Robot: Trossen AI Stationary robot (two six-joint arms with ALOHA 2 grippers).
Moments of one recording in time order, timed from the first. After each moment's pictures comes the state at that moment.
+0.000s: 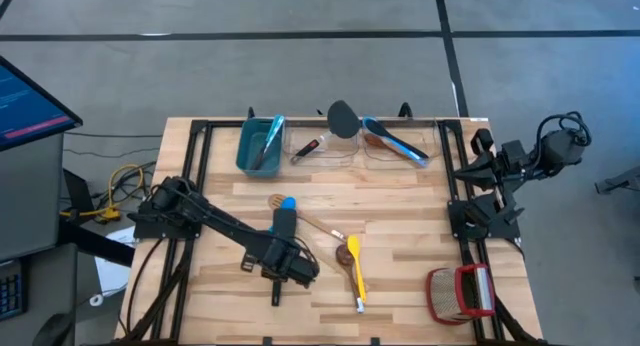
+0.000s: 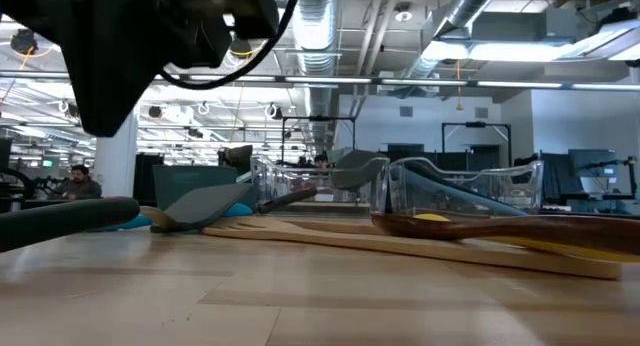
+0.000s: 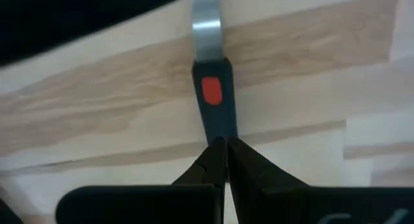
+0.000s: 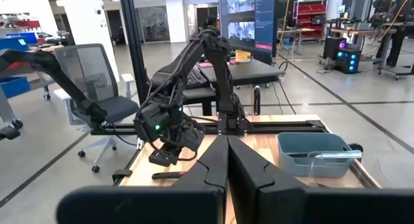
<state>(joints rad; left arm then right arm) -0.44 1.96 1.53 -1.14 0.09 -1.79 0.67 0.38 0.99 -0.66 0.58 0.08</state>
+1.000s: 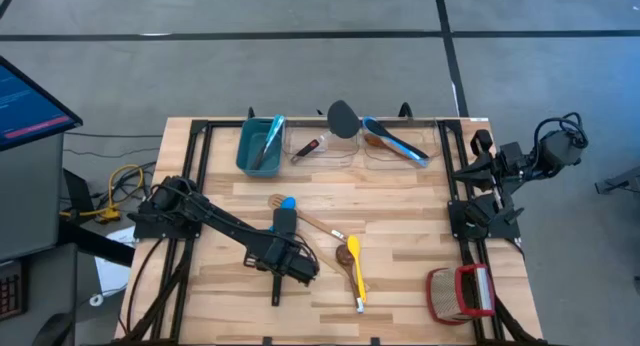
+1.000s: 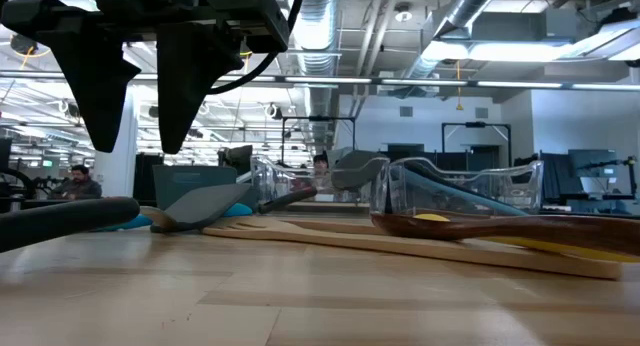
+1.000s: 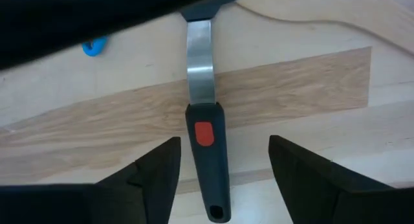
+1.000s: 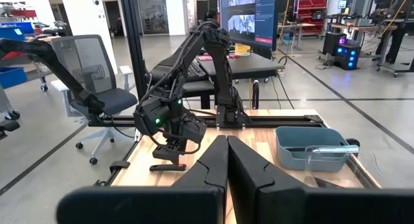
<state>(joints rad) -0.44 1.96 1.51 -1.12 -0.04 -1.82 0.67 0.38 0.99 -0.69 0.58 0.08</state>
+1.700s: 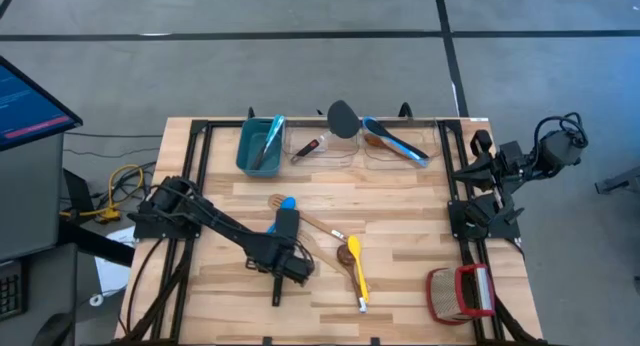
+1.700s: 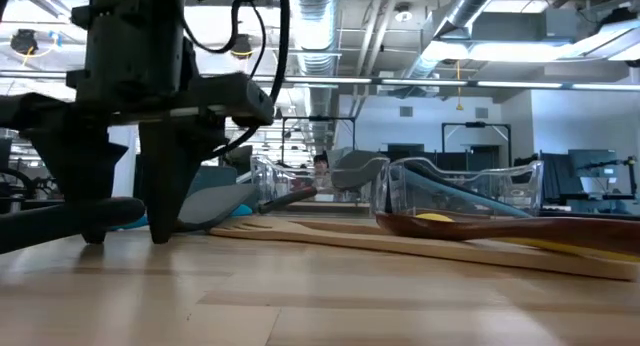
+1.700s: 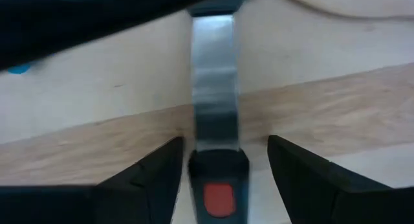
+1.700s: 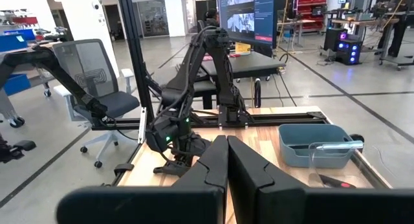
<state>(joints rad) -0.44 1.96 1.26 -0.79 -0.05 -1.82 0.67 0.38 0.99 -0.69 0.58 0.11</state>
